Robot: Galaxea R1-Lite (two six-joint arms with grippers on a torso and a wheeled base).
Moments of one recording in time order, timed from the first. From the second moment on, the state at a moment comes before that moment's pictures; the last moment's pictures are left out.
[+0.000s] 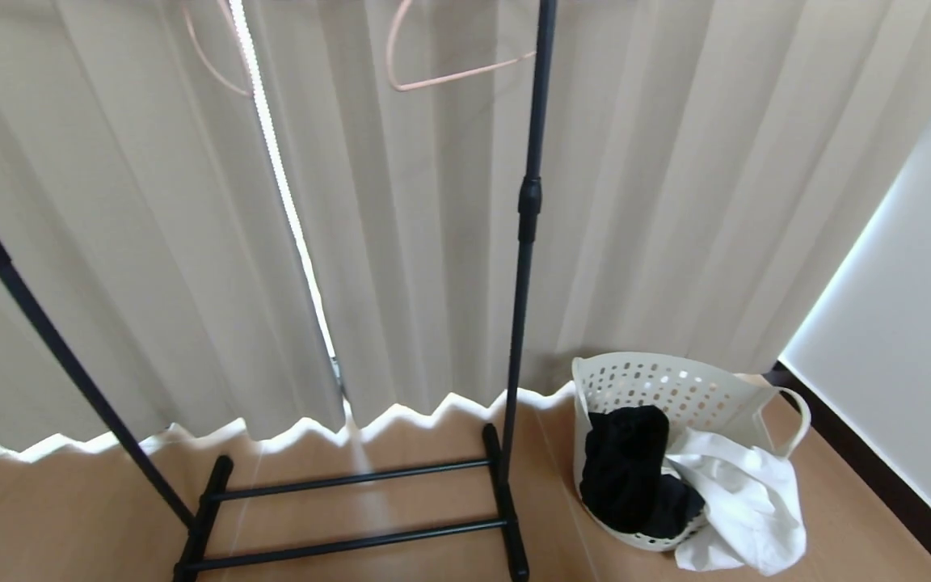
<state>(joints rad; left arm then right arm) 0.00 0.01 0.00 -0.03 -0.01 0.01 0.00 0.00 0.00 -0.02 0.08 -0.03</state>
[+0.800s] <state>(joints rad) 0.00 0.01 0.00 -0.03 0.01 0.01 0.00 0.00 0.00 -0.02 0.08 -0.03</state>
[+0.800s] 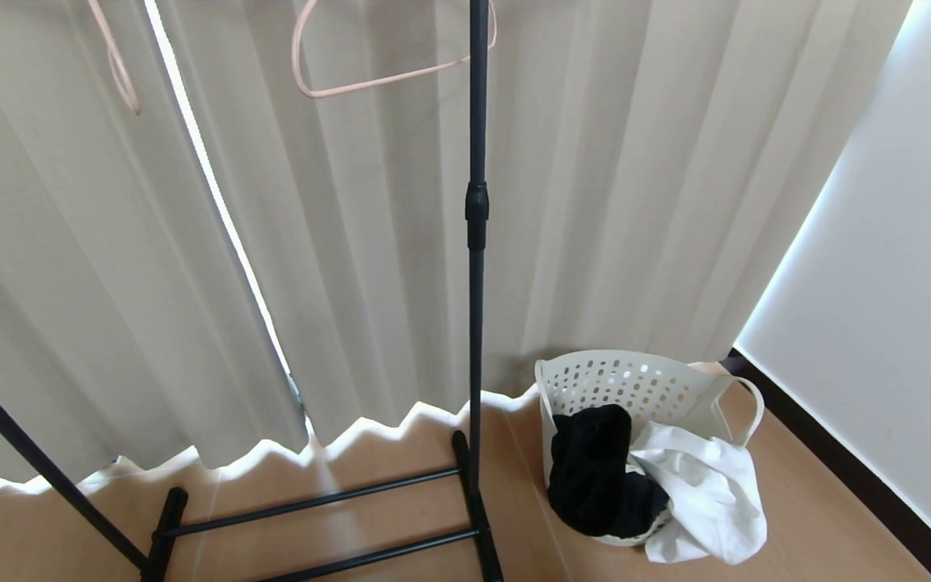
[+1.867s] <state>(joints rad) 0.00 0.01 0.00 -0.03 0.00 0.02 0.00 0.00 0.00 -0.02 0.08 -0.04</state>
